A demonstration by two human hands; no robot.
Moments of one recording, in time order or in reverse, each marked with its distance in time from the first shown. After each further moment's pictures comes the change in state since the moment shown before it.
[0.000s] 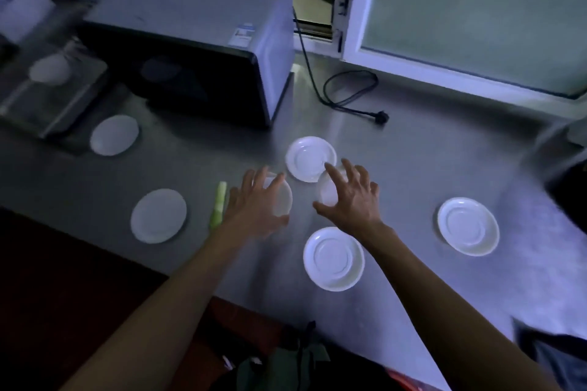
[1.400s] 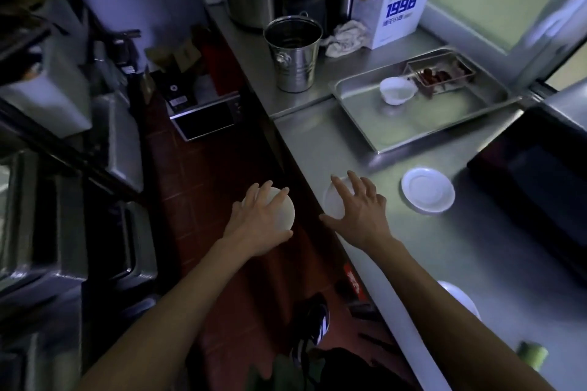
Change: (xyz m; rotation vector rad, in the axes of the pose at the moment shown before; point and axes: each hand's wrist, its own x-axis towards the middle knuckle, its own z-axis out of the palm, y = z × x) left_hand -0.256 -0.576 -0.038 -0.234 0.215 -0.712; right_hand 0.074 -0.649 0.176 -0.137 -0.159 -0.799
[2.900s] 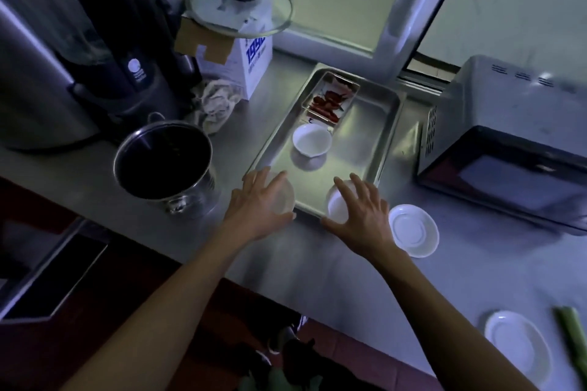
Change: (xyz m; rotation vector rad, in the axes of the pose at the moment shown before) left_hand 0.442 0.034 -0.107 0.007 -0.117 0.719; right_hand 0.239 0.042 -0.047 0.085 0.235 0.753
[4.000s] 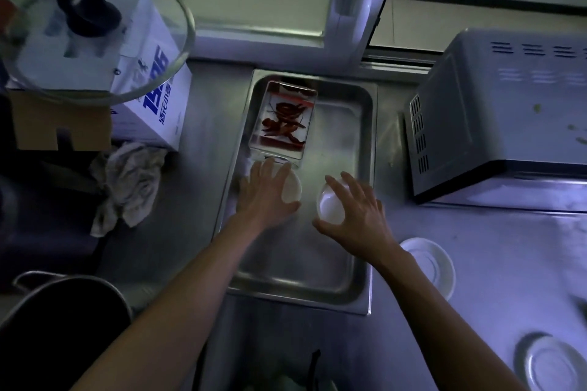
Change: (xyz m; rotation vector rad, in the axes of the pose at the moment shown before) left_hand 0.273 0.034 0.032 0.112 -0.202 0.197; right_hand 0.170 0.058 0.003 0.193 -0.102 0.268
